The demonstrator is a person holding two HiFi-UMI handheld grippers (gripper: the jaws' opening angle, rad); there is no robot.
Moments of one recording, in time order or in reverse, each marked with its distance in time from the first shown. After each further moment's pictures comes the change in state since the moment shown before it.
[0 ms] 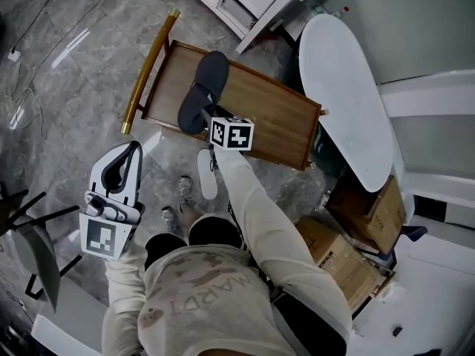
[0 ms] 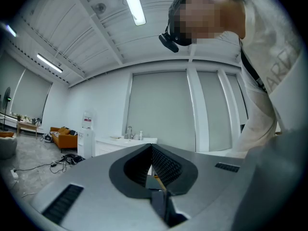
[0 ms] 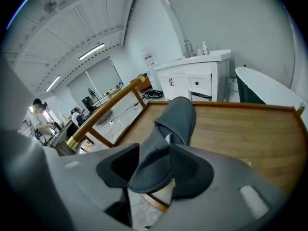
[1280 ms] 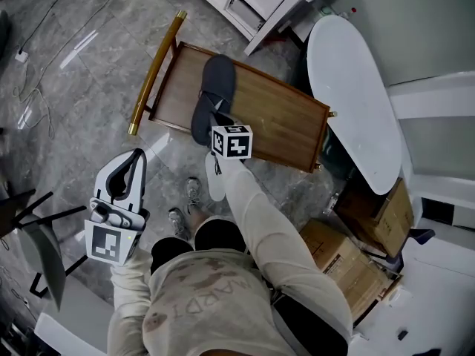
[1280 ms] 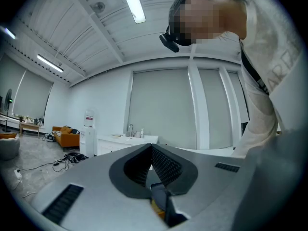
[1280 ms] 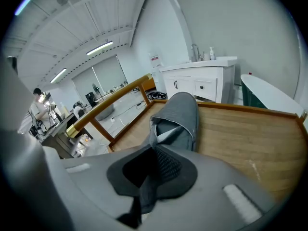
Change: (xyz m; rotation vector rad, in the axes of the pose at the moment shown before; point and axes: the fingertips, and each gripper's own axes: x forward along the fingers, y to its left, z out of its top) left arm -0.013 0.001 -0.009 0.003 0.042 0.025; right arm 0.009 0.010 -0.017 -0.099 -0.029 0.002
